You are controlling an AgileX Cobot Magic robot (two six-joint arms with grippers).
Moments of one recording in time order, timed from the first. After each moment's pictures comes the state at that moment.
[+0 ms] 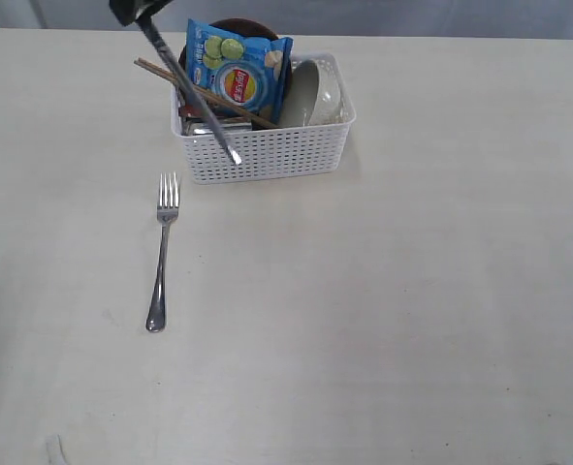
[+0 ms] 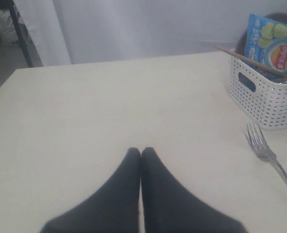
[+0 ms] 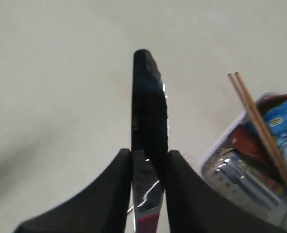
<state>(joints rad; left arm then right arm) -0.09 0.00 0.00 0.15 0.35 -0.08 0.77 2.03 -2.06 0.28 1.04 -0.19</state>
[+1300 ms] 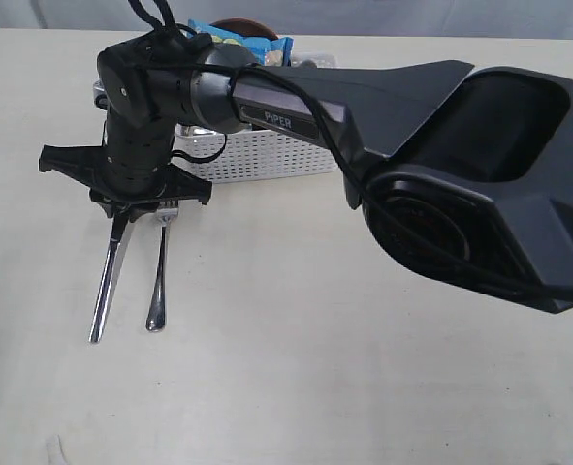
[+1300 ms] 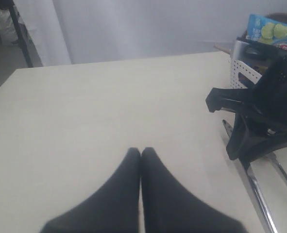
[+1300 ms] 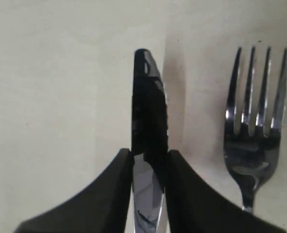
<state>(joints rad) -0.09 0.00 0.00 0.15 0.35 -0.08 0.92 2.45 -2.06 0.16 0.87 0.79</state>
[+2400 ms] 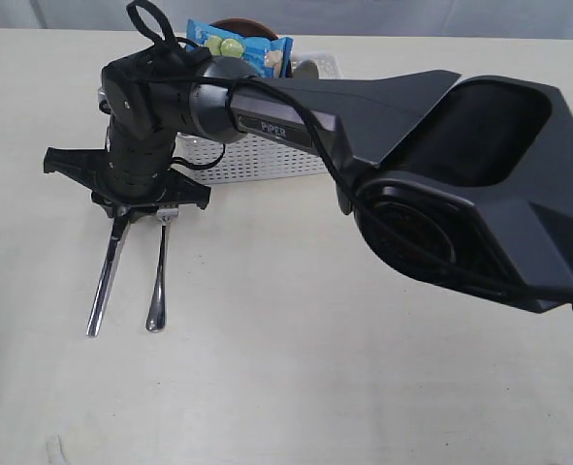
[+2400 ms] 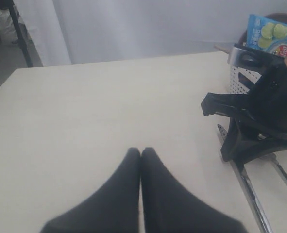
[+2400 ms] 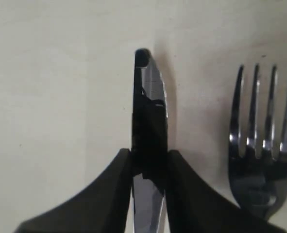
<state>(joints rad) -0.09 0.00 0.00 0.15 0.35 -0.08 0.92 2.48 -2.06 0.14 0.82 0.82</state>
